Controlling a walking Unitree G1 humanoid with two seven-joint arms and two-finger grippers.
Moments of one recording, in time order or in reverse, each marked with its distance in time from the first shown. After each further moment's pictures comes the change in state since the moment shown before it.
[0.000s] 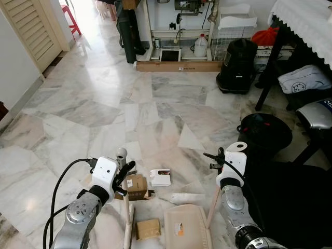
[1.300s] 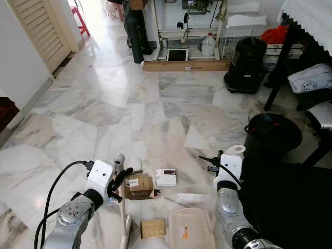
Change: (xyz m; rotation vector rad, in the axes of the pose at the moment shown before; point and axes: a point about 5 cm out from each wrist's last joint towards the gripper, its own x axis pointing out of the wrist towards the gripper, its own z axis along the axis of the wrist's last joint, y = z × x) left arm -0.011 0.006 -0.005 -0.001 0.079 -0.074; right arm -0.006 0.003 -0.005 -0.061 -0.001 -0.082
